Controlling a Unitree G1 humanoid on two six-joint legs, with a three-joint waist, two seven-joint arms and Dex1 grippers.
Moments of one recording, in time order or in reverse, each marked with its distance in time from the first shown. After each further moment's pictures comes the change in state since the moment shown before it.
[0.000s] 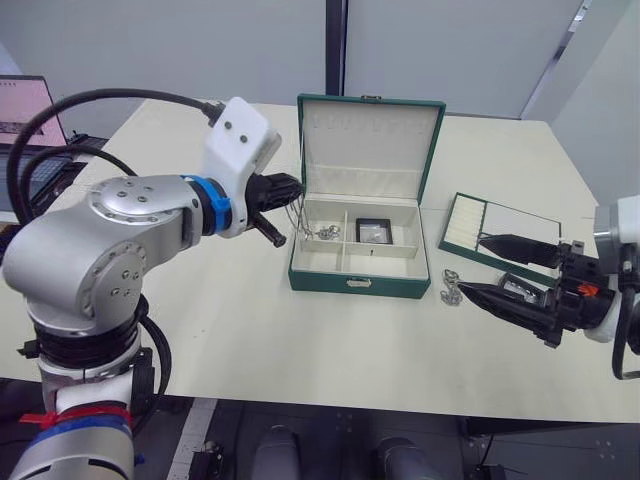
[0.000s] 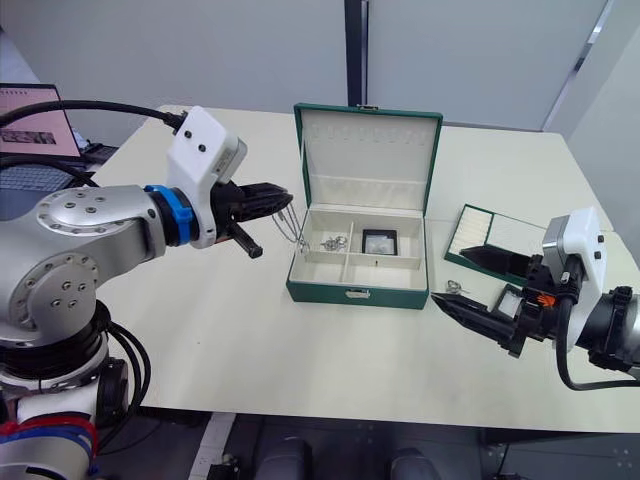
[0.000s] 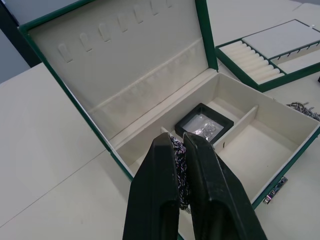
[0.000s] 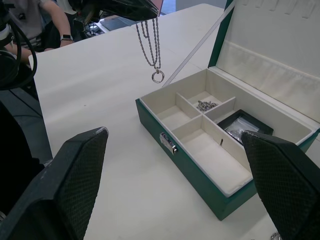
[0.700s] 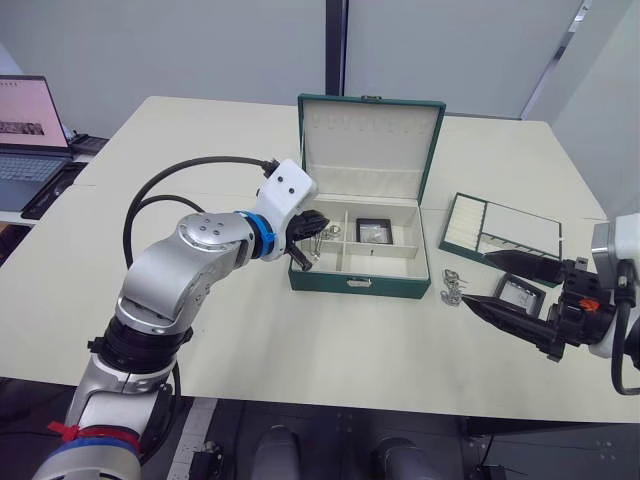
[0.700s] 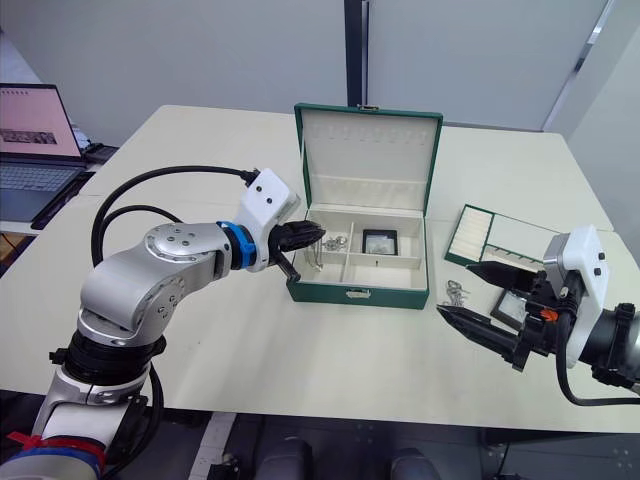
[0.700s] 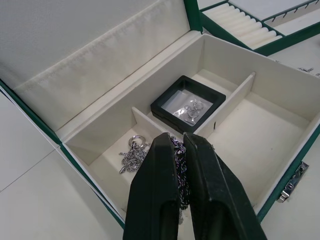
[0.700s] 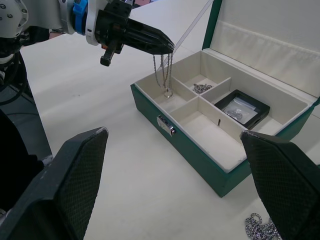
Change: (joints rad) left arm 0.125 -0.049 -0.262 0.204 0.192 -0.356 -0.026; right arm 0.123 0.012 -0.064 -0.032 -0.003 0.000 0.008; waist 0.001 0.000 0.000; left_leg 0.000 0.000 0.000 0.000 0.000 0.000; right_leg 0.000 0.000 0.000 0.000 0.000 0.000
